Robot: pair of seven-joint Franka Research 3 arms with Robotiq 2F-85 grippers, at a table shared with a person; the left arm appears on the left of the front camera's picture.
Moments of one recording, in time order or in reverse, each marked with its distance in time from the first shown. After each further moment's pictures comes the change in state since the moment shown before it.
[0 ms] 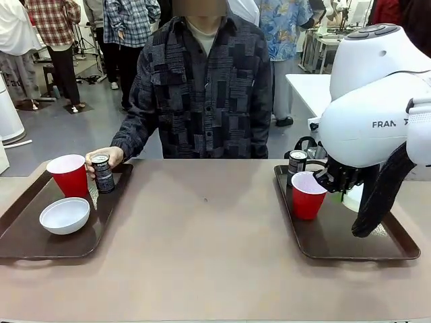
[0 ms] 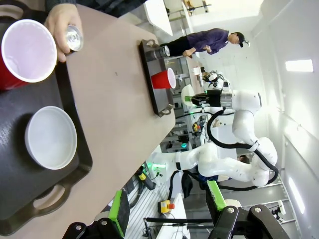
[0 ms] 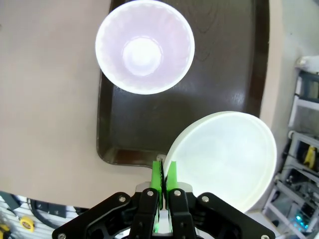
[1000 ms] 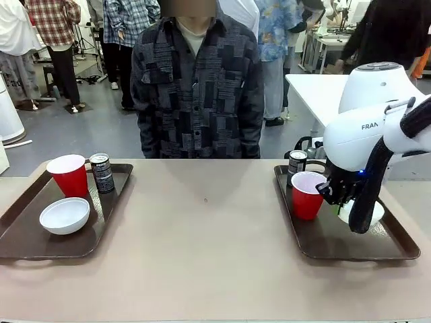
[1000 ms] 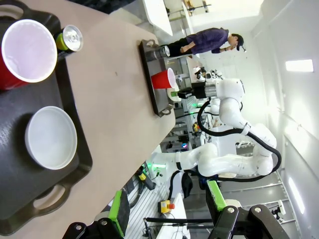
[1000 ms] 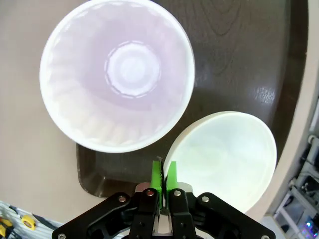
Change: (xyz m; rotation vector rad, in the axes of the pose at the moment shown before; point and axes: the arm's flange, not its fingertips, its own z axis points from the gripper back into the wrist) left arm 0.000 0.000 0.000 0.000 0.000 0.000; right arm 0.033 -0.034 -0.083 0.124 0.071 0.010
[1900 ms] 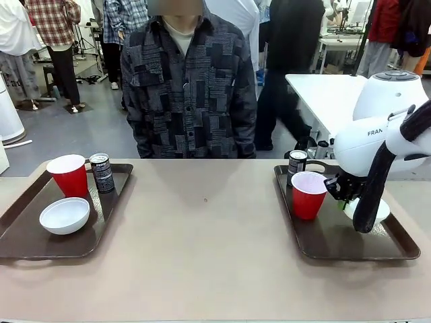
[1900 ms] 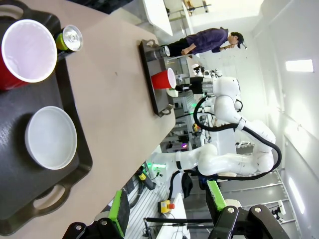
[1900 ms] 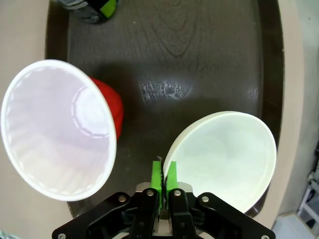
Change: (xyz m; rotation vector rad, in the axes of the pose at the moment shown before) left arm 0.000 0.000 0.000 0.000 0.000 0.000; right arm 0.014 -0.035 -0.020 0.011 -0.078 -0.176
